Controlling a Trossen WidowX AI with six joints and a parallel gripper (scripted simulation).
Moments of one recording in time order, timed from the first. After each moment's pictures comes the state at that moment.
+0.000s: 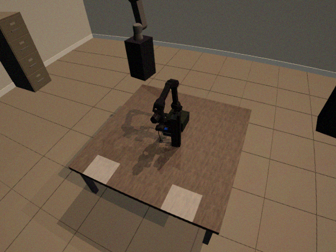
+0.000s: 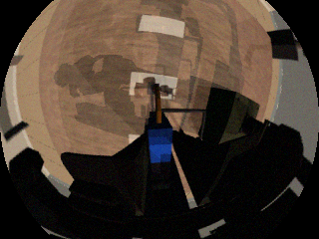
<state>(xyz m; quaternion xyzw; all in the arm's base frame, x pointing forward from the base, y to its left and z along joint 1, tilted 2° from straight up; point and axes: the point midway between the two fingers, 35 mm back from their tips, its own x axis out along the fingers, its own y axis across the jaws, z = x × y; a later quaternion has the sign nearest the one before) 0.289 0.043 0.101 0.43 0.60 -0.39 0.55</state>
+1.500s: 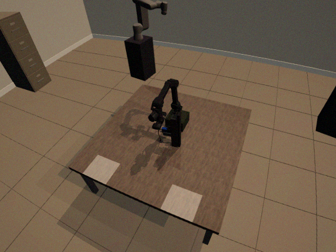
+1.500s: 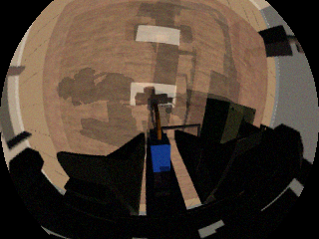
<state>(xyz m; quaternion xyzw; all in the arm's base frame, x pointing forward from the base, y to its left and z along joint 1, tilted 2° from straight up) 0.294 0.016 0.109 0.42 0.56 -0.43 0.57</state>
